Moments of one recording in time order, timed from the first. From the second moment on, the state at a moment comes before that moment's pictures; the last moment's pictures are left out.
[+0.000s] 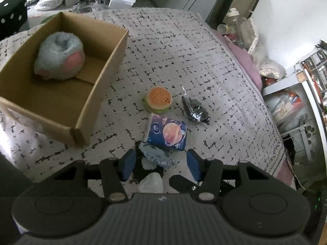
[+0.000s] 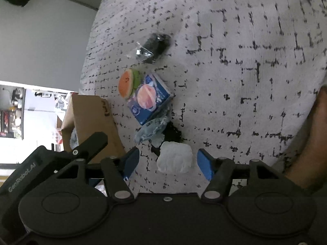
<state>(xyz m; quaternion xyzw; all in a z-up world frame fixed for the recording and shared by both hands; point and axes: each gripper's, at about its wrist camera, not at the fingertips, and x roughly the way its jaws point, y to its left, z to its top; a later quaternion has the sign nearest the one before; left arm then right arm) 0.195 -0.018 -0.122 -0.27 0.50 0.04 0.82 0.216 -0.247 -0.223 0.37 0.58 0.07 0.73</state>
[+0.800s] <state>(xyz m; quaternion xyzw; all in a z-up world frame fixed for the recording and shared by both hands) 0.226 -0.019 -0.184 -0.34 0.54 0.06 0.77 0.234 -0.229 -0.254 0.38 0.58 0.05 0.72</state>
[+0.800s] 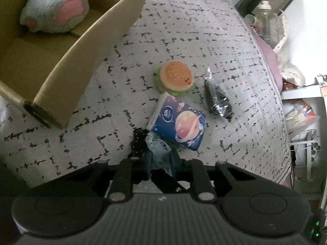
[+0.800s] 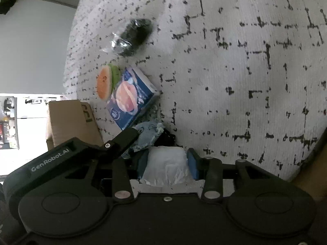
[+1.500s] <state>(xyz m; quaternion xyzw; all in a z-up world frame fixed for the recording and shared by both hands) 0.190 -0.004 -0.103 -0.33 0.45 0.07 0.83 0.197 -0.258 -0.191 0.35 0.47 0.09 0.80</state>
